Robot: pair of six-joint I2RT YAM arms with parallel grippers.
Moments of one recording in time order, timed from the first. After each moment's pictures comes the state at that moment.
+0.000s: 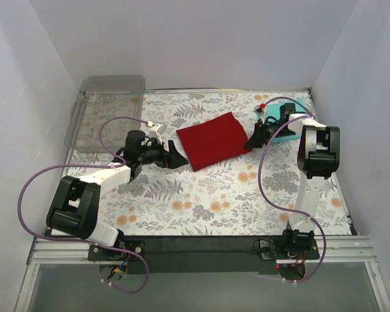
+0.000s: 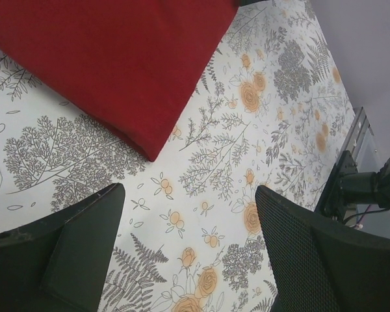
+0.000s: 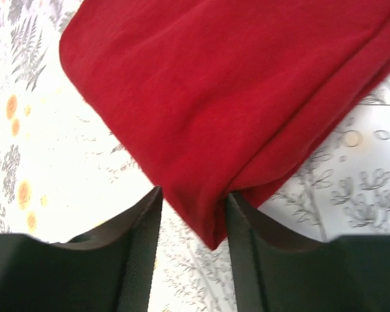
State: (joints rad) left arm -0.32 1.47 0.69 0.28 0.69 -0.40; right arm -0.03 2.19 1.56 -0.71 -1.10 -0.69
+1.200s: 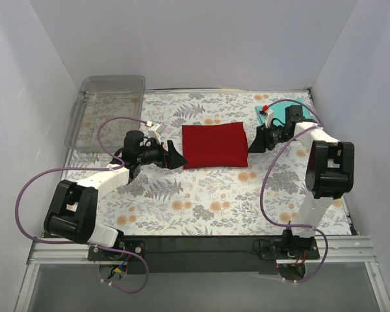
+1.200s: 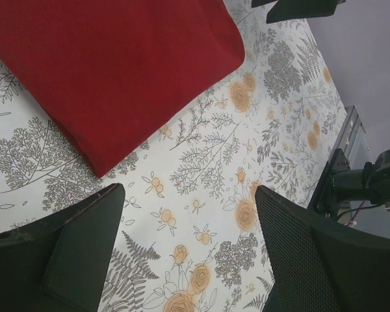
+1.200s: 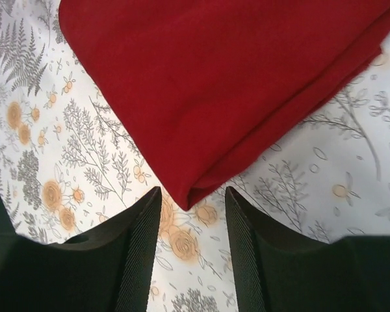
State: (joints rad) left arm -0.32 1.43 0.68 0.28 0.70 -0.41; right arm -0.03 1.82 1.25 -0.61 -0.91 -0.49
